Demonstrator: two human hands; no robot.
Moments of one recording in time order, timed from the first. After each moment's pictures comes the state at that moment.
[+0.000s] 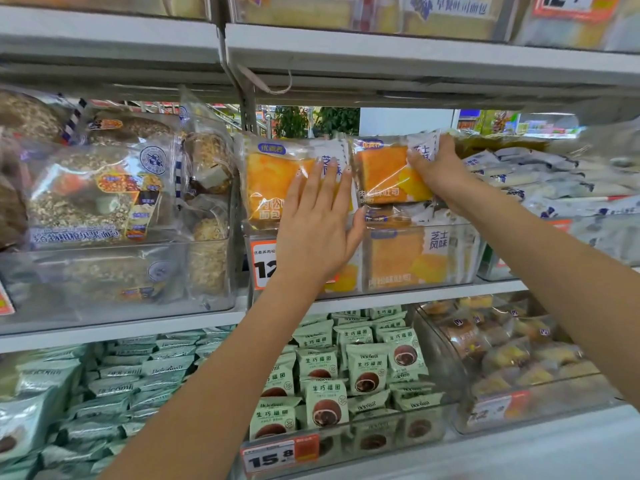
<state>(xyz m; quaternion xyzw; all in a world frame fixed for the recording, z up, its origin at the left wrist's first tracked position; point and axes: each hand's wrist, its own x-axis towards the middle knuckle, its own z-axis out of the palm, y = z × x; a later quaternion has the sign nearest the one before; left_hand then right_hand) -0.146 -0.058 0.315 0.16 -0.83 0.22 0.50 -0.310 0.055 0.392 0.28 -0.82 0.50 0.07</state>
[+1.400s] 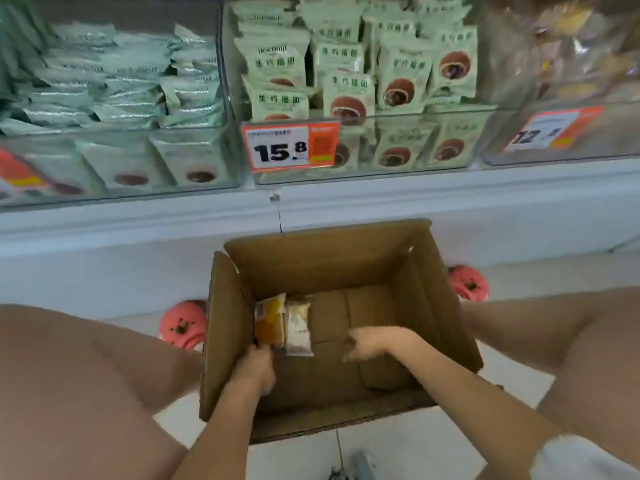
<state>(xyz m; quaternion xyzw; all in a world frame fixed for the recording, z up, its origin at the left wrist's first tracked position) 0.120 0.054 -0.170 0.39 -0.82 -0.30 -0.28 -0.062 0.175 -0.134 0.37 -0.77 -0.09 -0.51</state>
